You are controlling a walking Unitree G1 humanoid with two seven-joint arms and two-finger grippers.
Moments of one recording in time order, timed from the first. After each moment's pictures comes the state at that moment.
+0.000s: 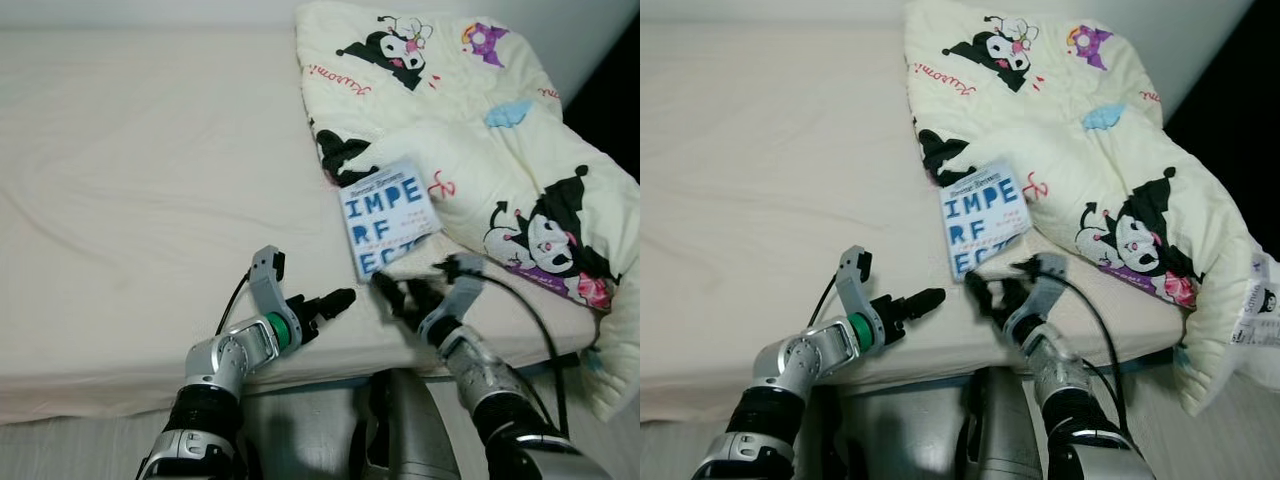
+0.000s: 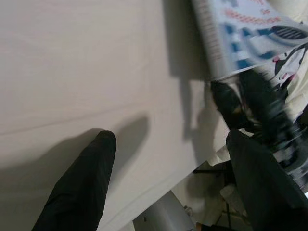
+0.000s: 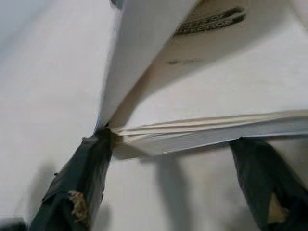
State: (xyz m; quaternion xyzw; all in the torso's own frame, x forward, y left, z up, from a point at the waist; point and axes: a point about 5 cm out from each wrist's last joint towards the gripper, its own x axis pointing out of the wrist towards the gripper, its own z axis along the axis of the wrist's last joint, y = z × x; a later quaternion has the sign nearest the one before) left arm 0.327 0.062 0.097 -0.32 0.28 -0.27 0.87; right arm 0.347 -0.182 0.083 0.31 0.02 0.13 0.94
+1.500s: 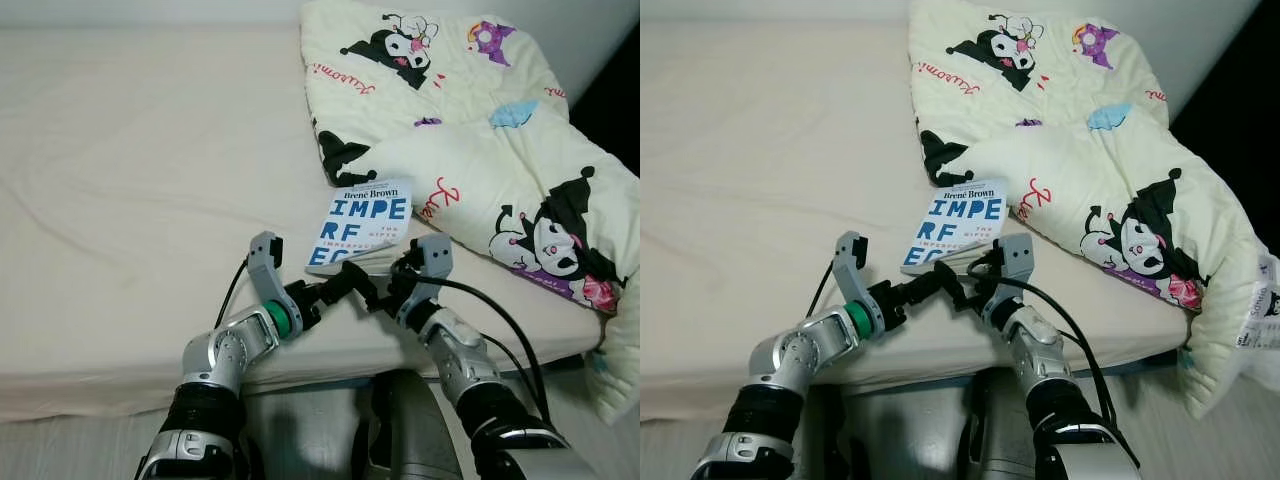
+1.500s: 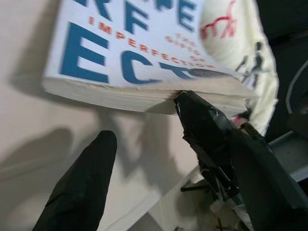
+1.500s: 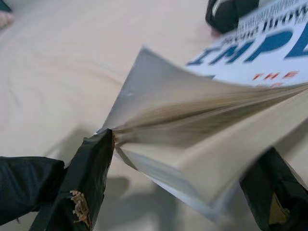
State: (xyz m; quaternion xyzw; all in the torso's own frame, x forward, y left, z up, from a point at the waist) left arm 0.331 0.061 0.118 -0.33 0.23 -0.30 0.87; right arm 0.353 -0.135 0.112 0.12 -0.02 0.28 0.95
